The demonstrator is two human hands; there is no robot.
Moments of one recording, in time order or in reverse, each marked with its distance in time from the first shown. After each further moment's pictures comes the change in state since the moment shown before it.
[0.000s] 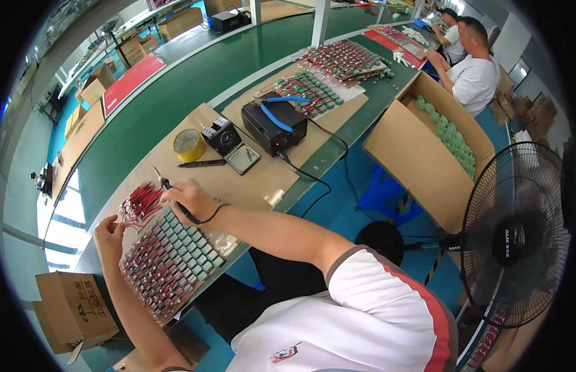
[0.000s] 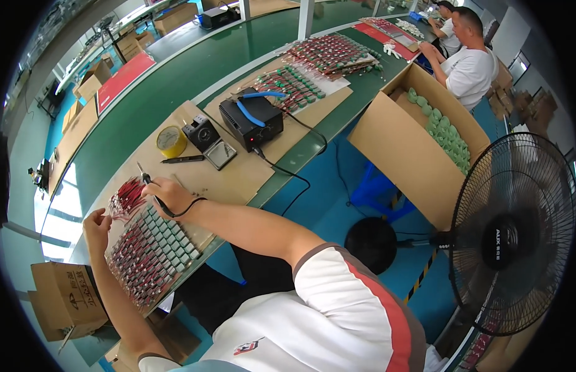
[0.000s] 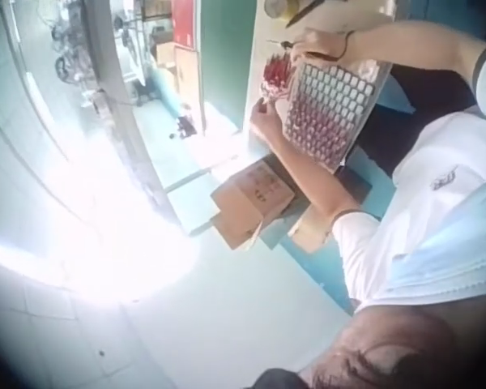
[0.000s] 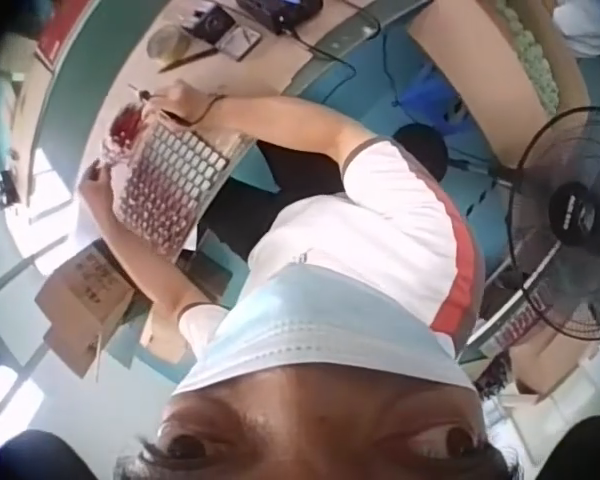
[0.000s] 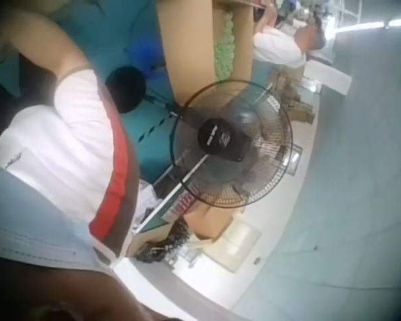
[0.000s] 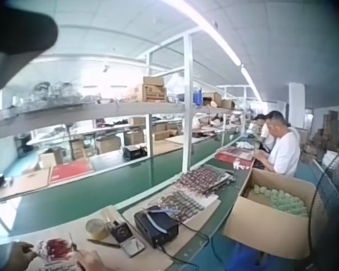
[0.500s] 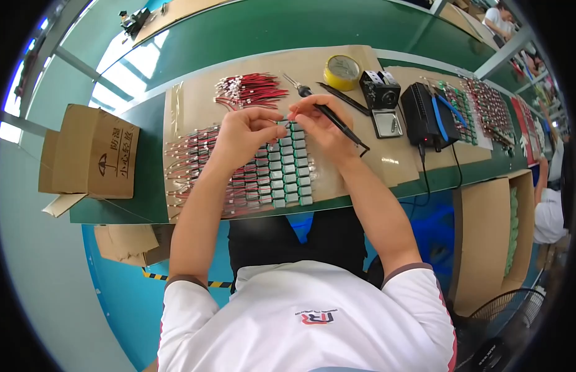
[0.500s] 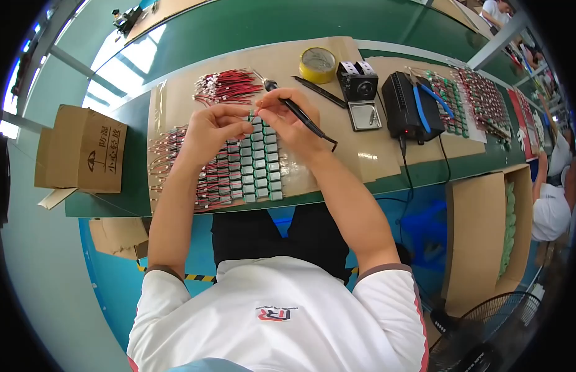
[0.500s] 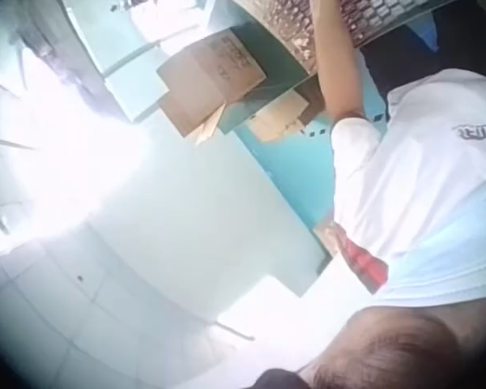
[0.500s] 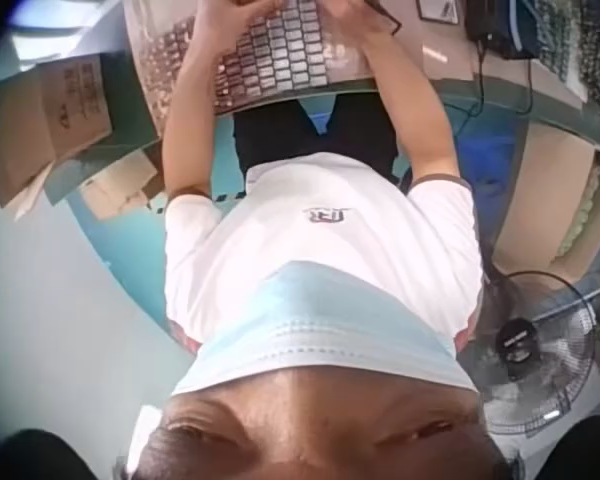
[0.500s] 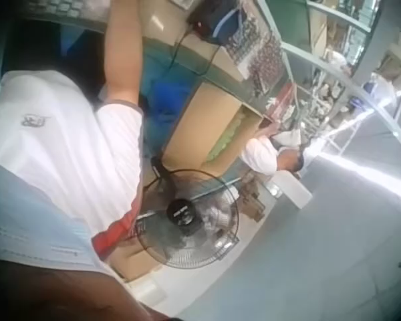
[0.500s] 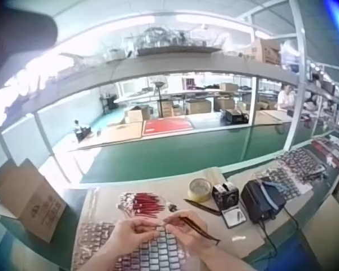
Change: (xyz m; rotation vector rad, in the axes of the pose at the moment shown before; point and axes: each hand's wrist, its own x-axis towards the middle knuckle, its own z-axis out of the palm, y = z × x) left_hand -0.071 0.087 0.048 -0.767 -0.282 -0.252; right_hand 0.009 -0.023 -0.009 0.733 -0.090 0.523
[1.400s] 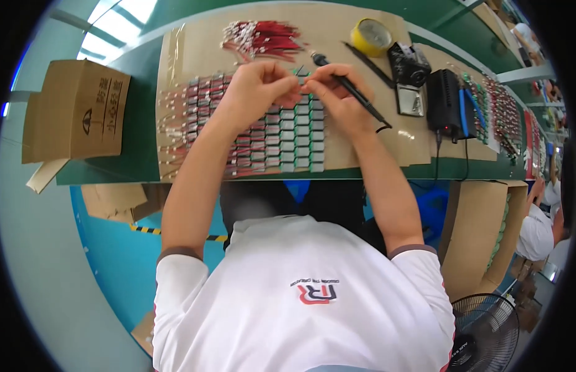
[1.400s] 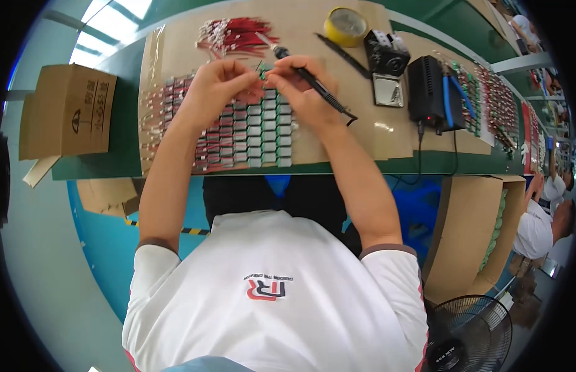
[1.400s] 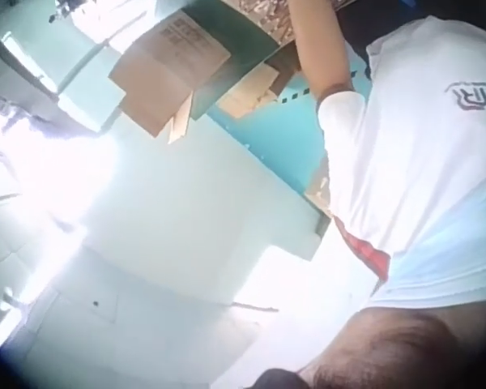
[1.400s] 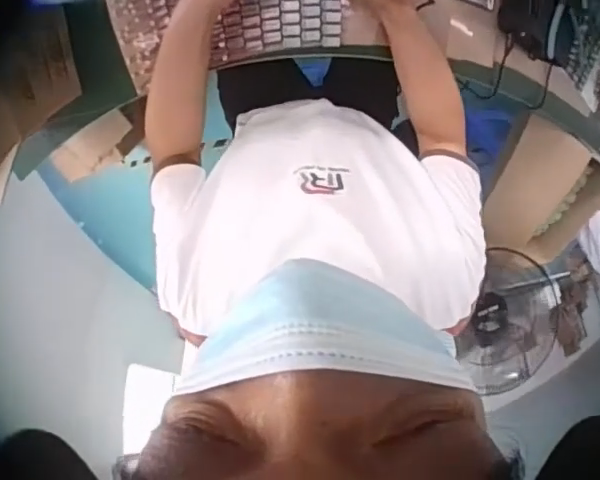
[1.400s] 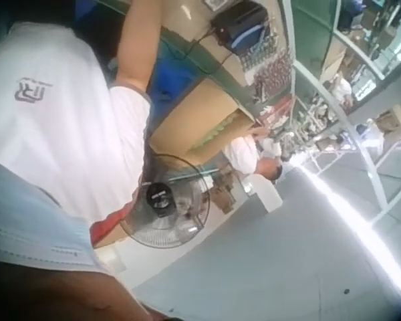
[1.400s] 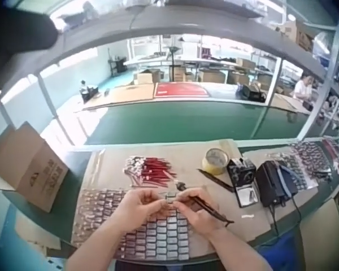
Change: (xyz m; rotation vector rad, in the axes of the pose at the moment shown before) left_hand 0.001 -0.008 -0.001 -0.092 -0.044 -0.099; right_hand -0.010 0.000 0.004 -0.151 0.002 0.169
